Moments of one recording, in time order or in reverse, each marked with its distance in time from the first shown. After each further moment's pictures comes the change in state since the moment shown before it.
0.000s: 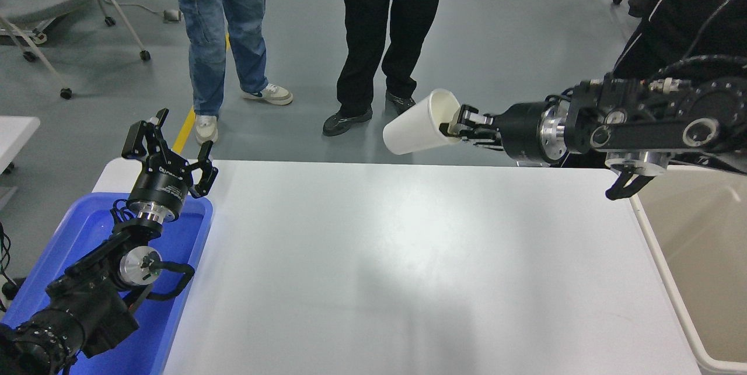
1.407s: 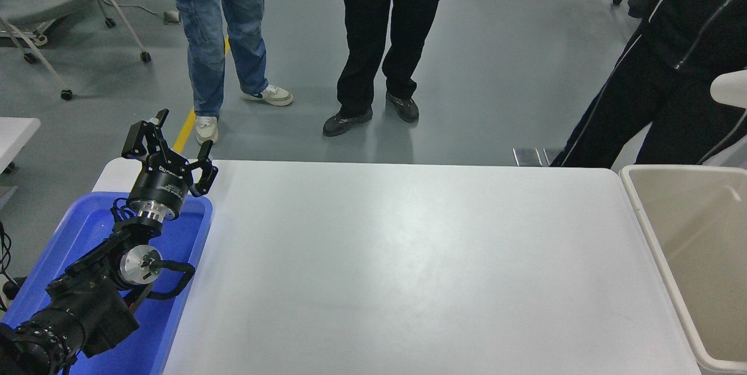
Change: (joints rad) left arm 0.000 0.000 0.000 0.000 0.000 0.000 0.000; right arm -0.807 -0.126 0.177 -1.196 0.222 0.021 -0.177
